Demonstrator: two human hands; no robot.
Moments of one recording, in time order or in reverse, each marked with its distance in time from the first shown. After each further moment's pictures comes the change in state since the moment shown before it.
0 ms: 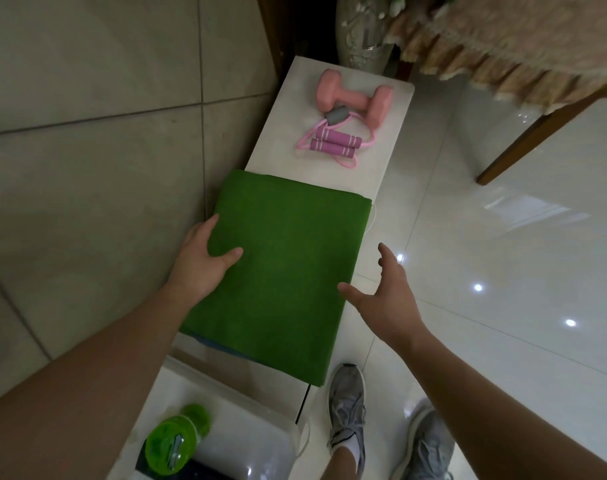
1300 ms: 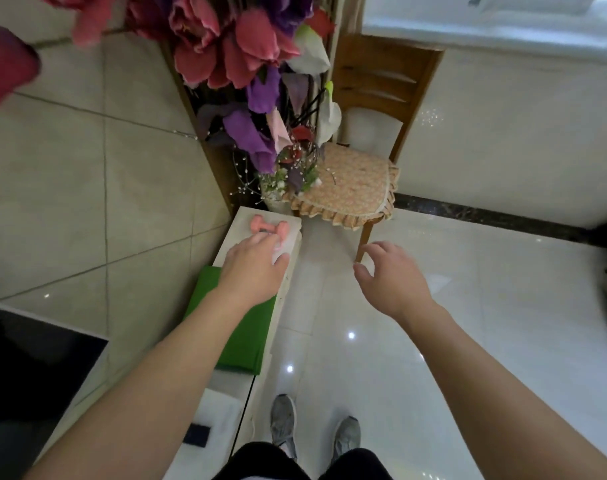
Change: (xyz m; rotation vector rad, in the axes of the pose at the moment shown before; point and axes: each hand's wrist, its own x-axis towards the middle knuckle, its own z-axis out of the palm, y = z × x) left_hand -0.405 0.390 -0.061 0.522 0.110 0.620; right_hand -0.334 -0.172 -0.358 -0.668 0.372 -0.344
